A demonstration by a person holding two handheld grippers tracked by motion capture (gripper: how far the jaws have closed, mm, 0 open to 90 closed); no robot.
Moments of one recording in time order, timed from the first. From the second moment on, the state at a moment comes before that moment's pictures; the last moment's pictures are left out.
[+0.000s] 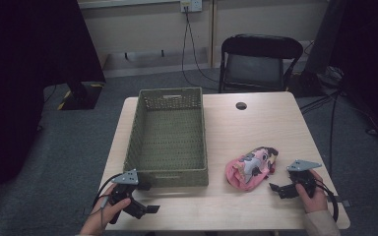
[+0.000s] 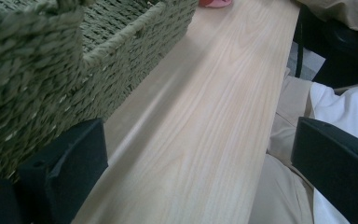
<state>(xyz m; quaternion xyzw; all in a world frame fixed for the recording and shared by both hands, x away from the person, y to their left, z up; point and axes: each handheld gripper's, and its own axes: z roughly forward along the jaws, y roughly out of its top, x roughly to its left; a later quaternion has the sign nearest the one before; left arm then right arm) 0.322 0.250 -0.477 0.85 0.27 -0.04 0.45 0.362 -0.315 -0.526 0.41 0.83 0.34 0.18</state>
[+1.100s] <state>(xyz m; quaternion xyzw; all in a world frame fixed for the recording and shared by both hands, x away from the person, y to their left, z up) 0.318 0.271 -0.485 0.86 0.28 -0.02 0.43 0.362 -0.315 -0.526 0.41 0.83 0.34 0.18</state>
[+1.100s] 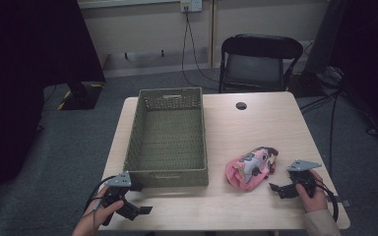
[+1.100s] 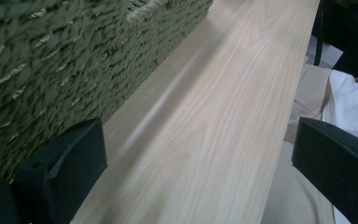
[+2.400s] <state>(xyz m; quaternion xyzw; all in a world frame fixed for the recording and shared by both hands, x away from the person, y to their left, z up) 0.317 0.303 -0.512 0.87 0.31 0.02 0.39 0.362 -0.315 -0.526 0.41 0.83 0.34 0.18</state>
